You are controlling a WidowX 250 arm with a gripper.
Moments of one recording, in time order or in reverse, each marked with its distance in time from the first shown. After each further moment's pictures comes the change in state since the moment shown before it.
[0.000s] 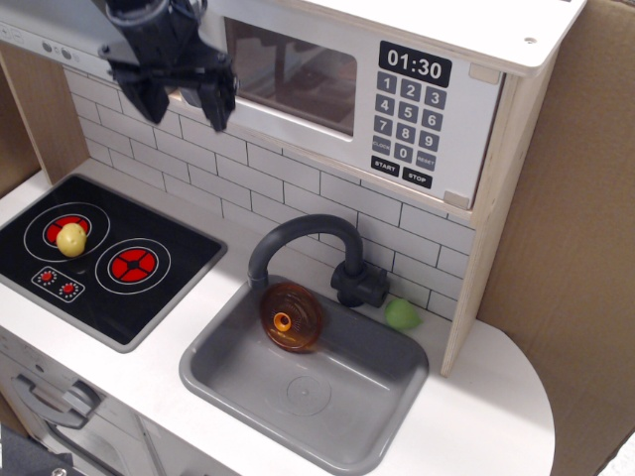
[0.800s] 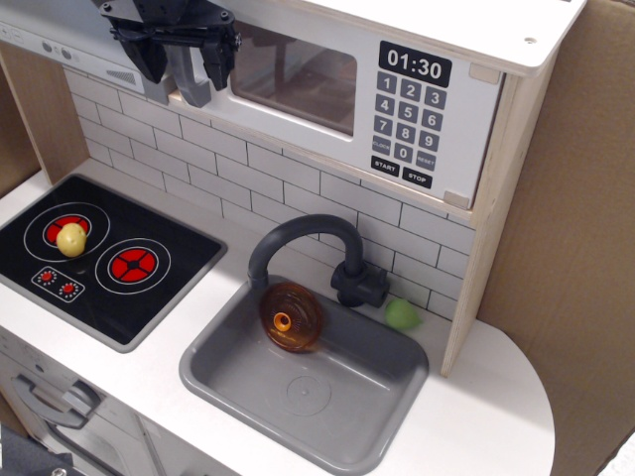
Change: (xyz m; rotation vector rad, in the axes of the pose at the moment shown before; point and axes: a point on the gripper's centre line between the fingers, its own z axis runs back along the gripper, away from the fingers) arm 0.029 0.016 0.003 0.052 -0.035 0.039
